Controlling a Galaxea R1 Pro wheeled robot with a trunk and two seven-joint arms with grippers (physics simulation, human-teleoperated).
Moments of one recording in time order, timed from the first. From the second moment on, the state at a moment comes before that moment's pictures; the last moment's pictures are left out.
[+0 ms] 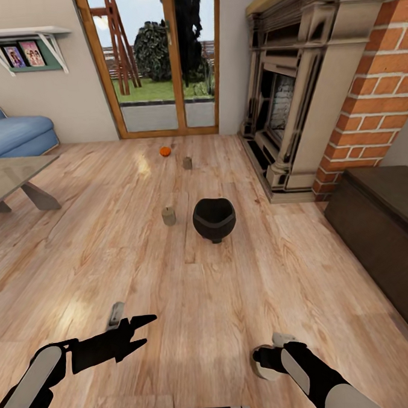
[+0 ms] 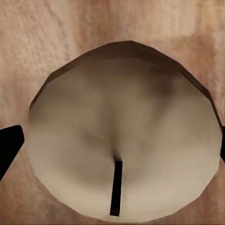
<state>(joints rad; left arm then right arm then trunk) -0.26 0.32 -0.05 -1.35 1.49 0.99 0.06 -0.56 0.00 0.23 -0.46 -0.47 0.46 -0.09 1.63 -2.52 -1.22</state>
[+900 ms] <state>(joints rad) -0.26 0.32 -0.04 -1.35 1.49 0.99 0.06 -0.54 -0.01 0.21 -1.01 -0.49 0.63 -0.09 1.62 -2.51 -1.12</state>
